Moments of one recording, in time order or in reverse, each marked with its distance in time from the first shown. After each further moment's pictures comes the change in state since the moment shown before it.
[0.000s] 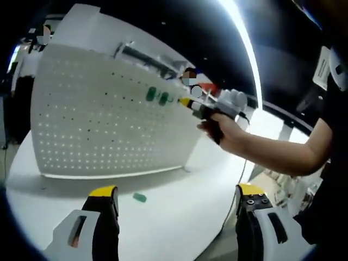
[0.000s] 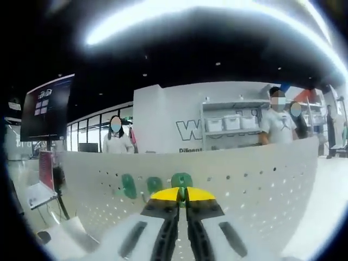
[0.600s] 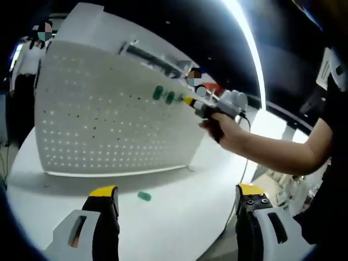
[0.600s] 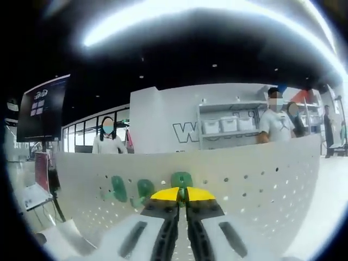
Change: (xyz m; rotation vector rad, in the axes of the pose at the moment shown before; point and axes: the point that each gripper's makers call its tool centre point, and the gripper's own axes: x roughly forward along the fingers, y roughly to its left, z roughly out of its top) left arm -0.002 0.011 -0.002 -0.016 0.004 0.026; right arm 0.006 -0.004 -0.001 -0.001 -0.020 -0.021
